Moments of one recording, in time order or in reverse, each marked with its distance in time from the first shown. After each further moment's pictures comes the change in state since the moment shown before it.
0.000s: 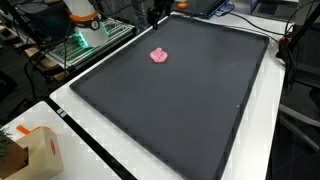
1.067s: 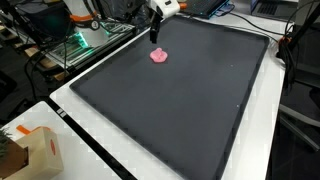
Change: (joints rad) arm 0.001 0.070 0.006 -0.107 -0.001 0.144 -0.460
